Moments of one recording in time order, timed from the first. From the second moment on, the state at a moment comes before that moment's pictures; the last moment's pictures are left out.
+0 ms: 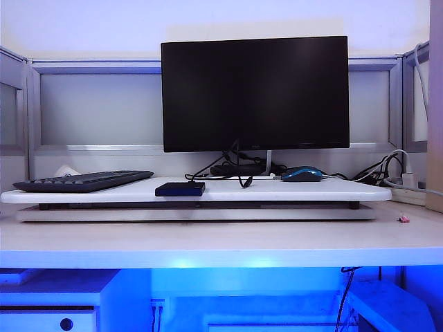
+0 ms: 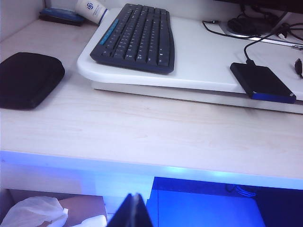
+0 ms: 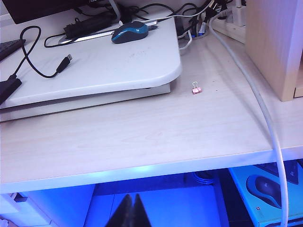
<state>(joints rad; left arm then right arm) -0.03 0.00 0.01 -0.16 0.02 -0.13 -0.02 0.01 0.01 -0.15 -0.11 0.22</state>
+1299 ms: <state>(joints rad) -0.03 0.00 0.03 -0.11 0.13 -0.13 -0.02 0.01 0.03 -0.07 -0.18 0.21</state>
